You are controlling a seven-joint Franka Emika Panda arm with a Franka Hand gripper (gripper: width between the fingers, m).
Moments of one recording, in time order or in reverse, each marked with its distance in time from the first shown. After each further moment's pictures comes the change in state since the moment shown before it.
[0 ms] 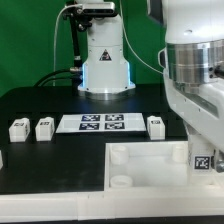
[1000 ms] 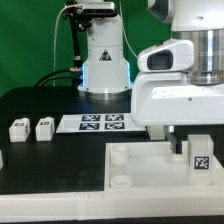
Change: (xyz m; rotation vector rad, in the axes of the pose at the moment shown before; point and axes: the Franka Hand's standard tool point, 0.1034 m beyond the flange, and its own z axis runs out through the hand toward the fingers) arm 0.002 -0.003 -0.008 -0.016 0.083 -1.118
